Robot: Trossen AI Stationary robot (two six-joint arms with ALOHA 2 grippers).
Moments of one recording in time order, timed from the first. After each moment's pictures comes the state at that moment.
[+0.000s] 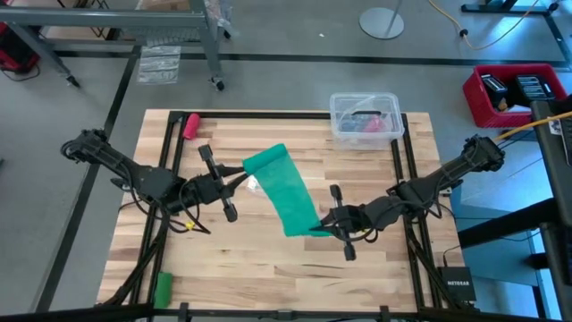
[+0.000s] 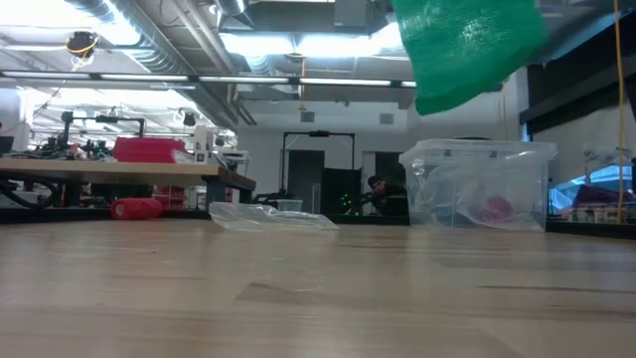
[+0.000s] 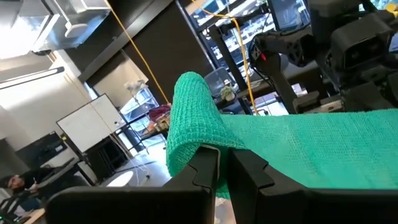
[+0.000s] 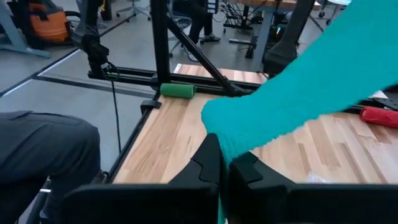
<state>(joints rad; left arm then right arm) -0.50 1.16 1.10 0.26 -0.94 0.65 0.53 1.29 1.10 -0.11 0.31 0.08</state>
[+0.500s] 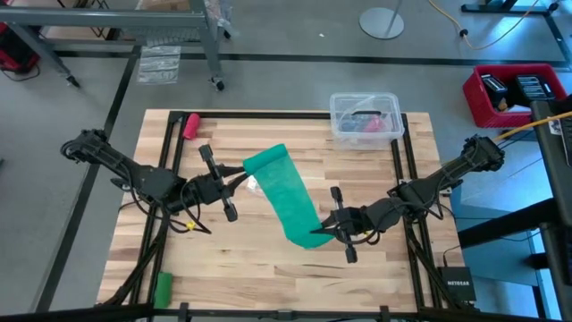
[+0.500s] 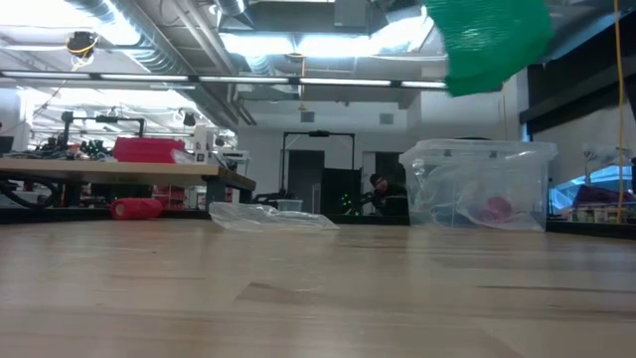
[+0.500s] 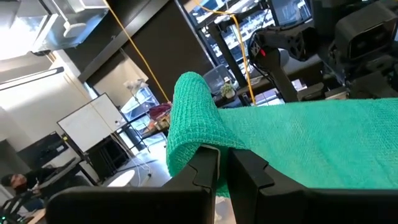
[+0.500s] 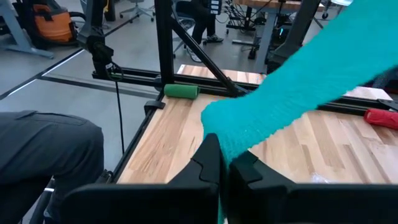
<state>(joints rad) -0.50 1.16 1.10 0.24 -0.94 0.64 0.54 1.29 1.10 -0.11 0.31 0.08</state>
